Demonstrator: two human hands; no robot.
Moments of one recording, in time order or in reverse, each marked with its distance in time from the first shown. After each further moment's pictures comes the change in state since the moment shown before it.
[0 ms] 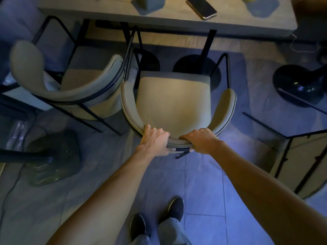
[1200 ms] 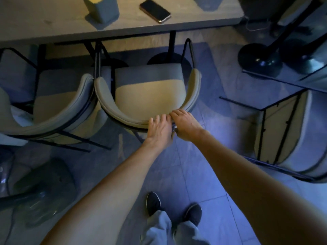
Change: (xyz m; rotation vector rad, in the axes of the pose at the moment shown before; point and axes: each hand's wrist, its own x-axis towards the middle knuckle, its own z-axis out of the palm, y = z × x) left_hand 0.031 0.054 -0.053 -0.052 0.129 0.069; right_hand -0.010 0.002 -0.026 0.355 0.298 0.301
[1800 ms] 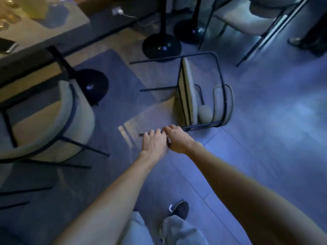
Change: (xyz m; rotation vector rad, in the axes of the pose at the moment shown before) left_hand -0.103 0.419 0.028 0.114 -0.111 0.436; right_hand -0.379 0.260 0.052 0.328 0.127 0.414
